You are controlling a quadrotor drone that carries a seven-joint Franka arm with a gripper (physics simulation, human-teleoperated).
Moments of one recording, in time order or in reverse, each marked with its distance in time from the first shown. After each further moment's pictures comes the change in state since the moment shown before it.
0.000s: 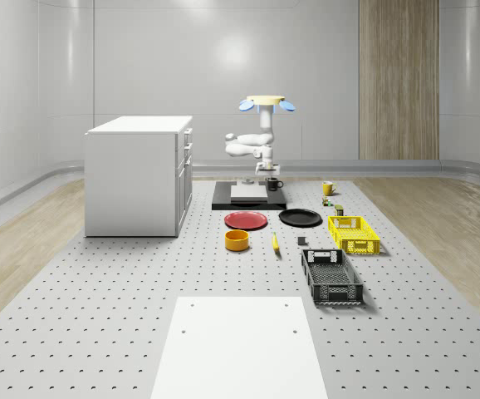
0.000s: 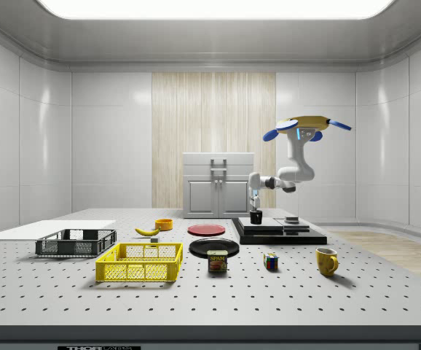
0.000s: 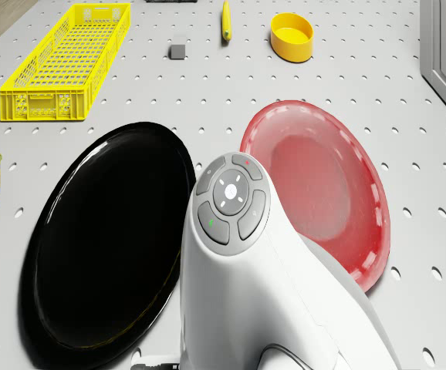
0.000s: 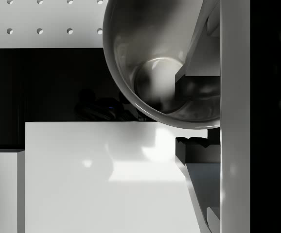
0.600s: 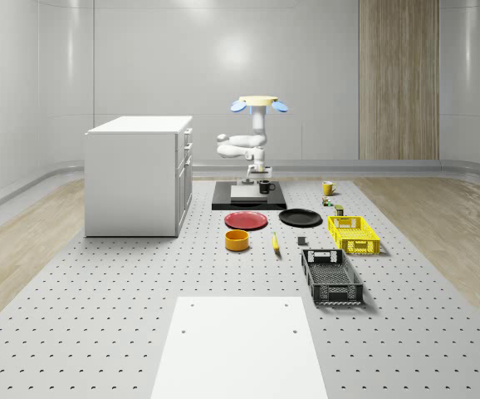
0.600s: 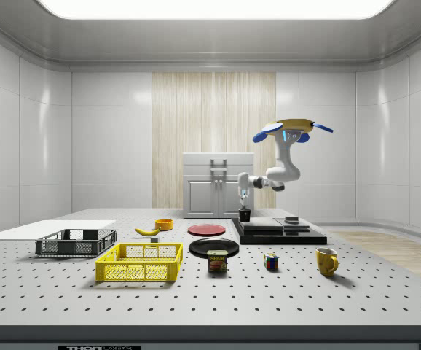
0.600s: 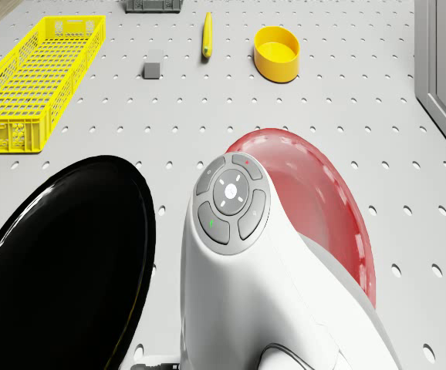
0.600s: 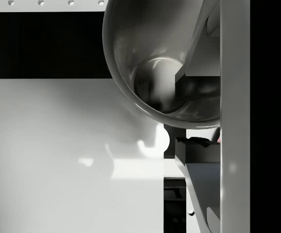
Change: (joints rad) arm -0.006 -0.020 0.004 0.001 0.009 0.018 0.005
